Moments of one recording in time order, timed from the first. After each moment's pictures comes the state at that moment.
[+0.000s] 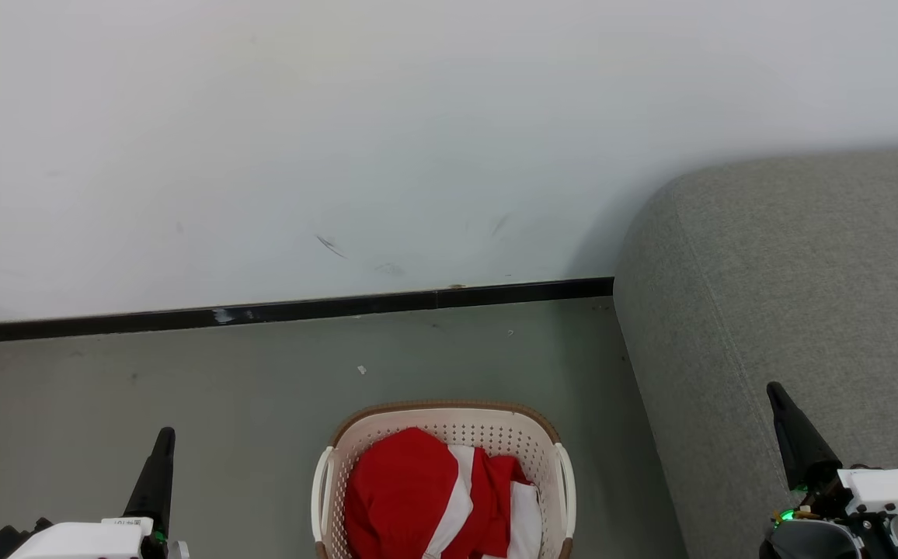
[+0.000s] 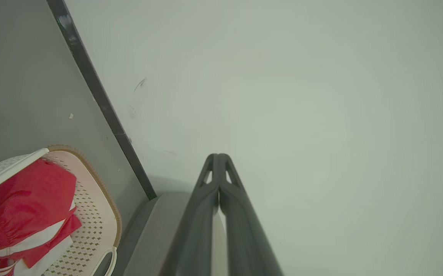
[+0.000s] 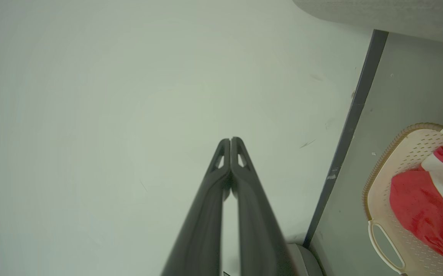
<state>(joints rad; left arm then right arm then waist) -0.06 0.03 0.08 0.27 -1.60 -0.12 0.11 -0.07 -0.03 -0.13 0.27 1.59 0.13 0.12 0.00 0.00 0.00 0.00</state>
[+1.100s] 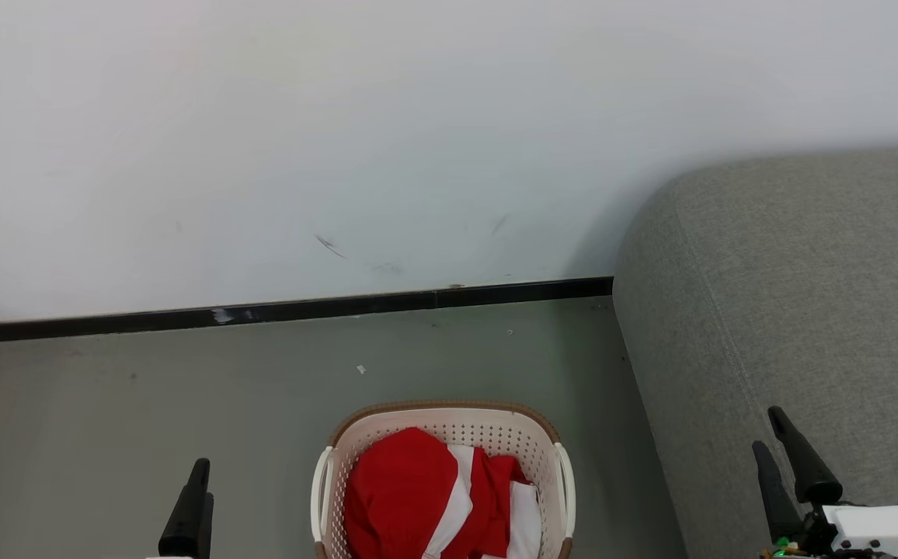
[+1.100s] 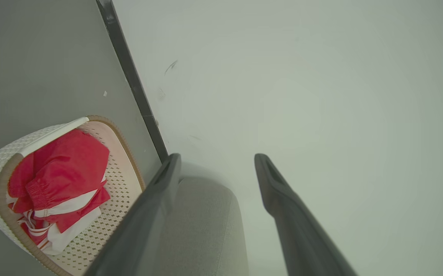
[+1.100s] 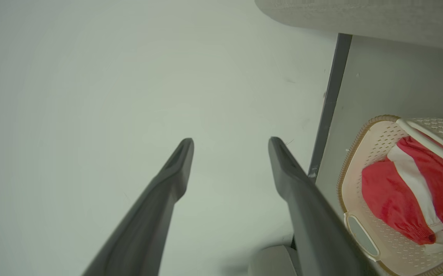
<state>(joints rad) 0.00 0.00 0.02 0.32 -1.60 -0.12 0.07 0.00 -0.01 -0.12 0.28 1.58 0.13 0.07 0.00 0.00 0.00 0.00</state>
